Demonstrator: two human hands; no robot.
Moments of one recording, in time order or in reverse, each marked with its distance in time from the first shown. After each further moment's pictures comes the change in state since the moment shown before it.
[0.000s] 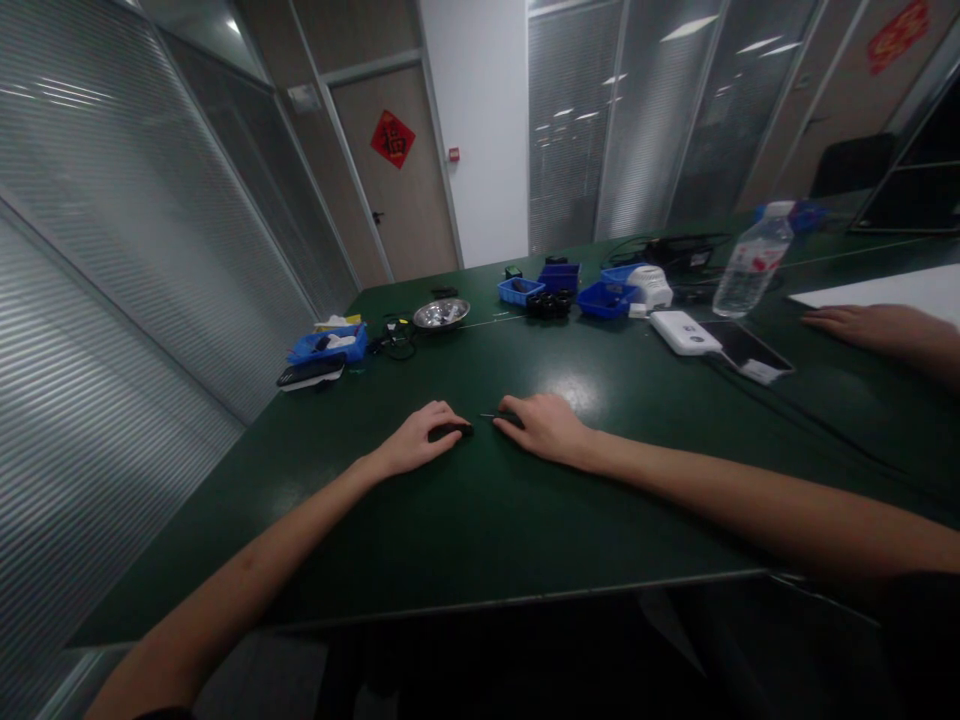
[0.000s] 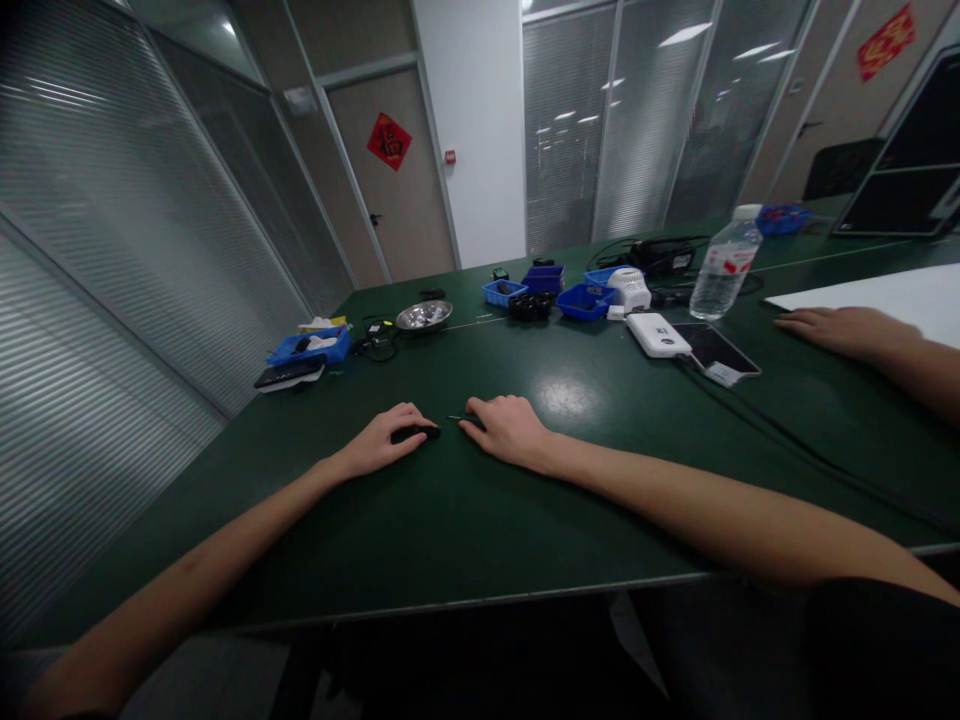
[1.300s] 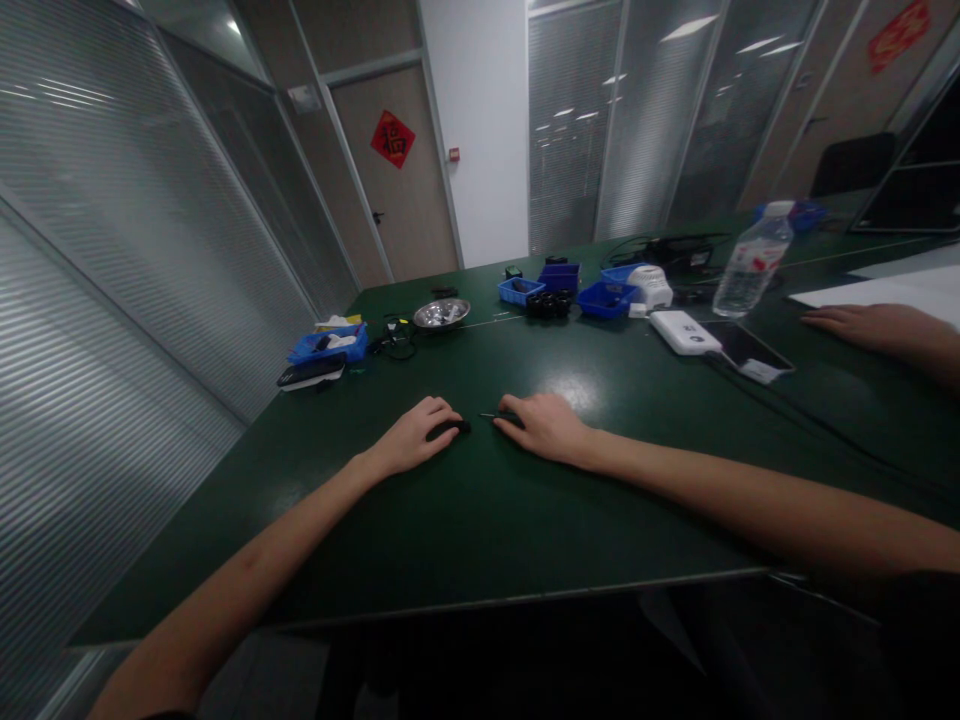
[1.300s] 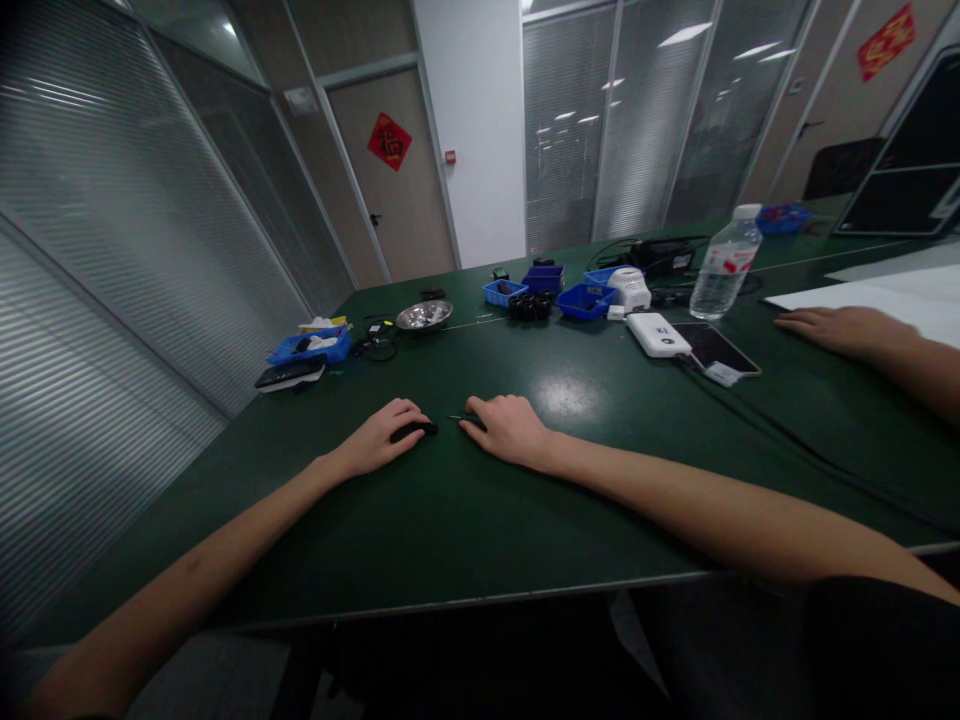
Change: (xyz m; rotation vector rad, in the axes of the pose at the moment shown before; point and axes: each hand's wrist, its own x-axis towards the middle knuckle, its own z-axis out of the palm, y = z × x) left_hand -0.002 -0.006 -0.002 0.172 0.036 0.085; right_hand -0.001 0.002 0.002 0.029 0.036 -0.038
